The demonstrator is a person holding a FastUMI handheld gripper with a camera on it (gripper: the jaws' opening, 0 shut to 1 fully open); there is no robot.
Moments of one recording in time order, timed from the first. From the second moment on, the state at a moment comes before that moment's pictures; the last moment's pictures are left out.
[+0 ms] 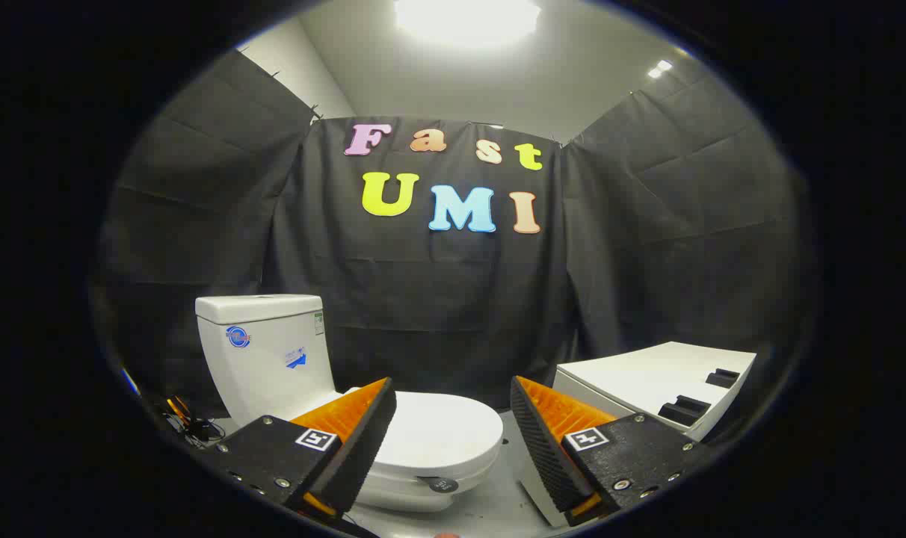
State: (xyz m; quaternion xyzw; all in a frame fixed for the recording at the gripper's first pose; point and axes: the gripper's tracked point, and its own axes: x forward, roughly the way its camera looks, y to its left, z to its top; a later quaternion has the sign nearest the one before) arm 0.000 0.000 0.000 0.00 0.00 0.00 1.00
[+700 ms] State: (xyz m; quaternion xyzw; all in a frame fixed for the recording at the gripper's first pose) arm -0.005 0.005 0.003 0.01 -0.01 0.01 1.00
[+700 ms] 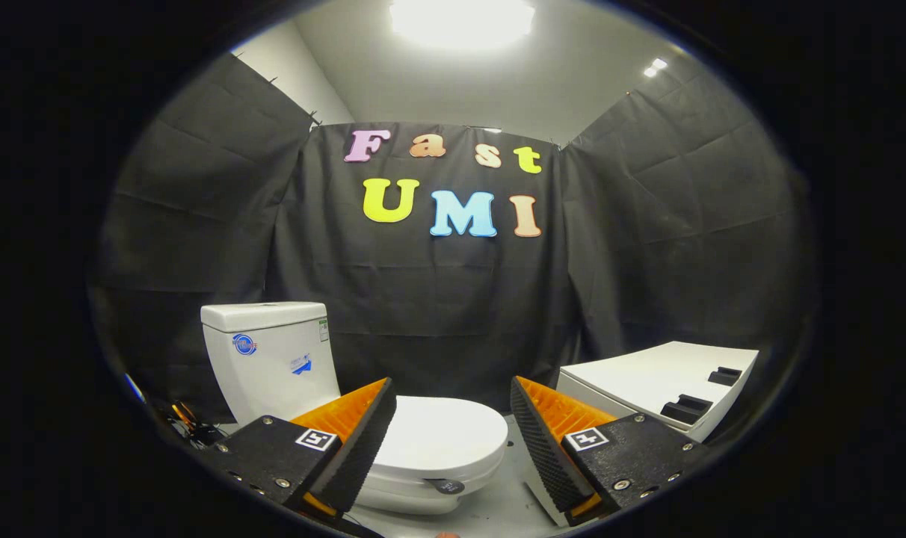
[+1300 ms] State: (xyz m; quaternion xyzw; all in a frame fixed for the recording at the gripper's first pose) arm -0.003 0.010 0.004 0.02 -0.01 0.01 1.00
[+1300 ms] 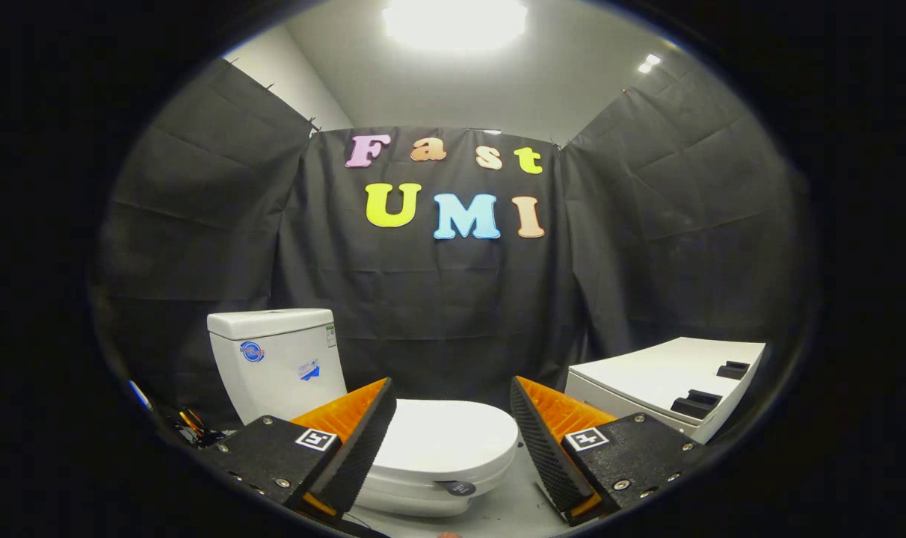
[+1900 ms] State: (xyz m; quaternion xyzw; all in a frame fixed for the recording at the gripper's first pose) arm 0.003 0.015 -0.003 0.06 -0.01 0.02 1.00
